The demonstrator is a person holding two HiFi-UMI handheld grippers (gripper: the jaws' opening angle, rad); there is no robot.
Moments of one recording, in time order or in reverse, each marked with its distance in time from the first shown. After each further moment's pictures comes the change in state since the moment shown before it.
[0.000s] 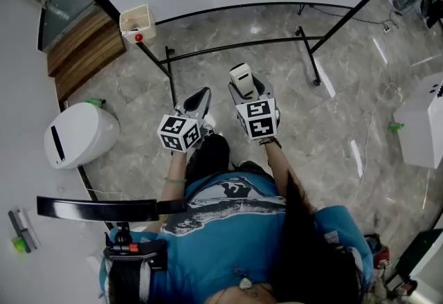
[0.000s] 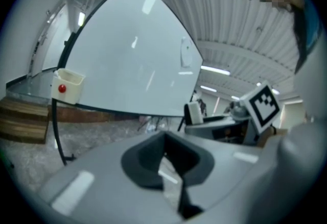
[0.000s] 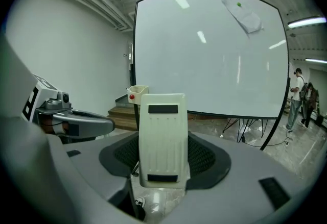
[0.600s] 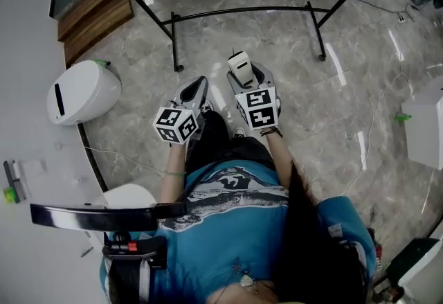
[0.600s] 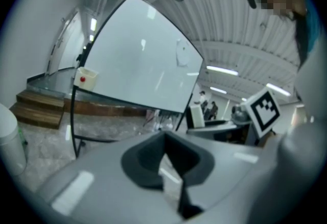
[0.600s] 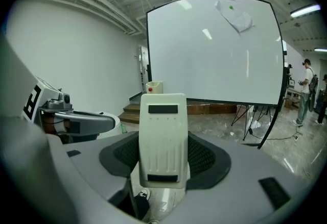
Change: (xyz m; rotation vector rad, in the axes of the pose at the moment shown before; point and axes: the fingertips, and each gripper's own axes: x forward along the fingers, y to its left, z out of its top) left arm -0.078 -0.134 -0.075 -0.060 -0.016 0.130; right arm -0.135 0.019 -0.095 0.006 0.006 0.132
